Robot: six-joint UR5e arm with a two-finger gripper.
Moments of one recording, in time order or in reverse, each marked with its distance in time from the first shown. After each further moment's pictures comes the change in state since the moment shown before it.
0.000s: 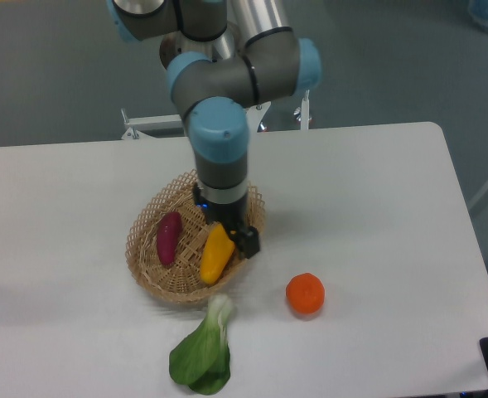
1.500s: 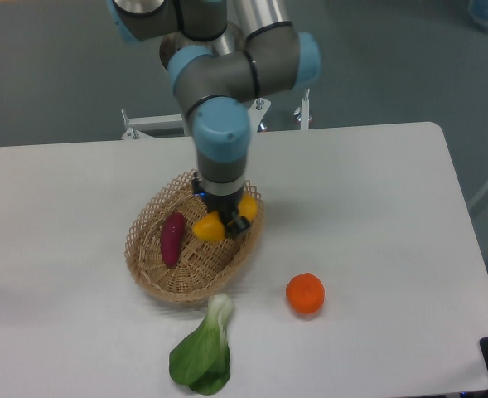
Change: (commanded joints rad) arm -0.133 0.063 -0.170 -0.038 0.002 0.020
